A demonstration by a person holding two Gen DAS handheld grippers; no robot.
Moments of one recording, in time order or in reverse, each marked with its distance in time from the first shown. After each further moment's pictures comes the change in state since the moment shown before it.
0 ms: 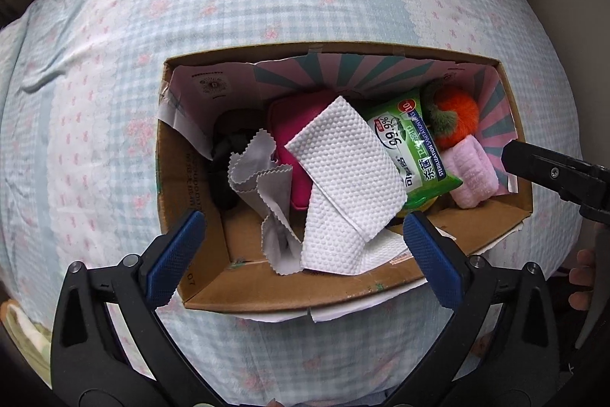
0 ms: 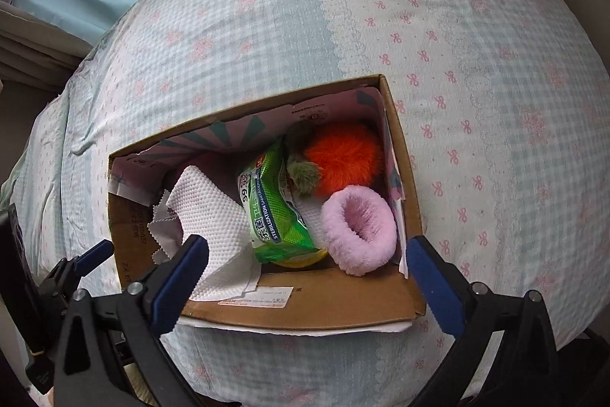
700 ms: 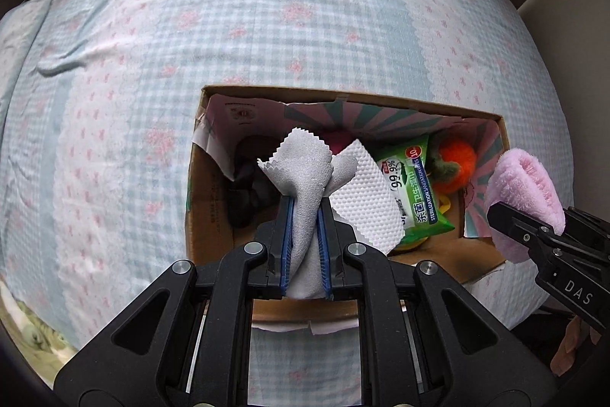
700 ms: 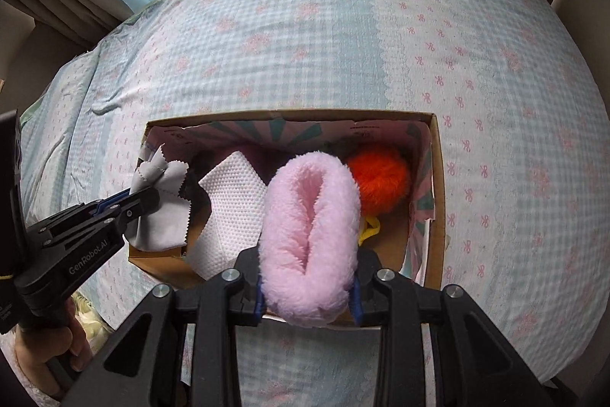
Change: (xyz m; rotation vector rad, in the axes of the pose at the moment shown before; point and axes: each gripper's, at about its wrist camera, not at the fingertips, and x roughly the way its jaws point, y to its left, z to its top) left arm -0.024 0.017 0.014 -0.116 -0.072 -0.003; right arm -0.023 0.035 -0.011 -0.212 -0.066 0.012
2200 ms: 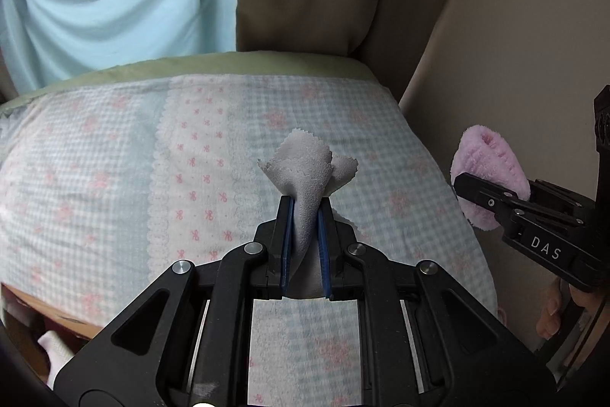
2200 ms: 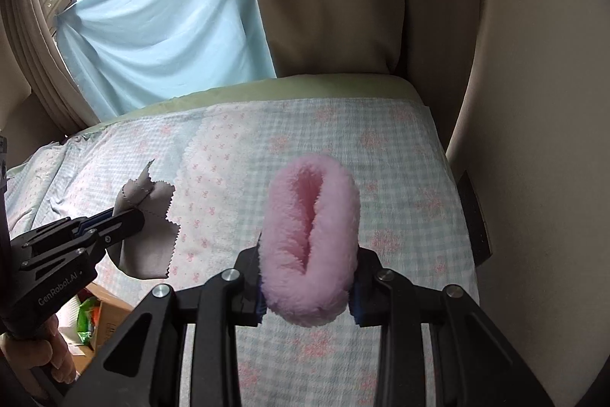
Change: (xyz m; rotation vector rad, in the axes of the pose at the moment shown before) left arm -0.009 -0.391 0.137 0.136 -0.448 -0.145; right arm -0.112 -0.377 0.138 -0.065 -0.437 -0.075
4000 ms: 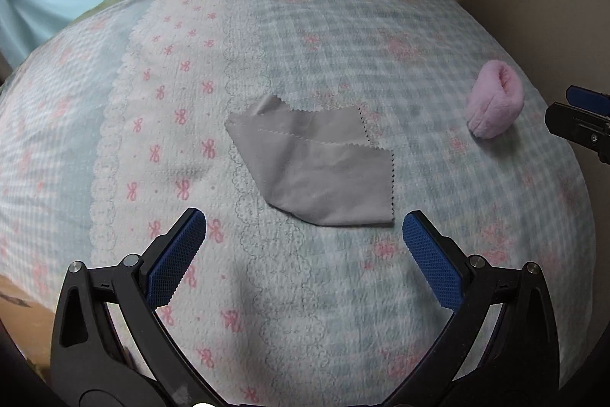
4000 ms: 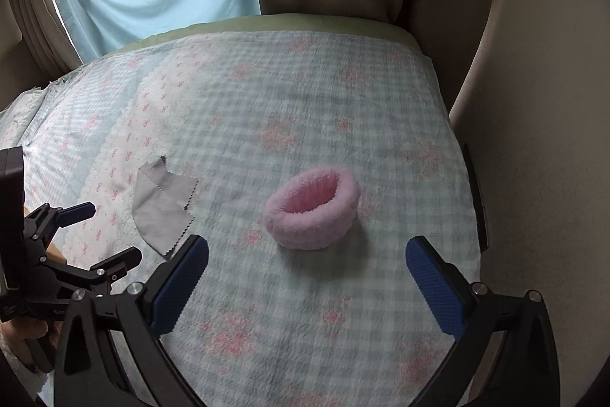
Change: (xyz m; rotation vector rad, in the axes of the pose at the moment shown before) left arm 0.179 0.014 -0.105 0.078 0.211 0.129; right arm 0.075 -0.041 -0.048 -0.116 0.118 -0.046
